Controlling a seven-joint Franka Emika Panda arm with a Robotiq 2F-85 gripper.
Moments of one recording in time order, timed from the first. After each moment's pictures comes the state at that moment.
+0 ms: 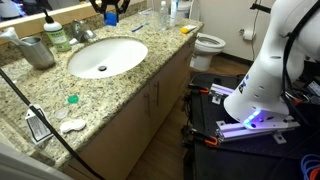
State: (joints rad) arm -0.06 0.00 -0.21 -2.29 -0.37 2.61 1.02
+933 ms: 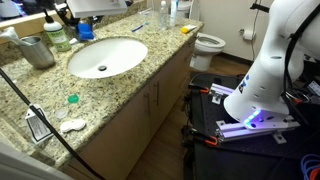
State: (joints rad) arm -0.01 0.07 -0.10 -2.28 -0.62 2.80 1.10
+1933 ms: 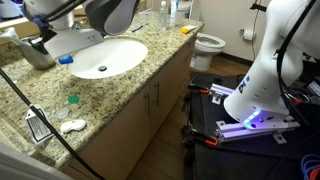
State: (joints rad) arm 0.08 0.36 -0.11 -2.05 -0.98 2.86 1.42
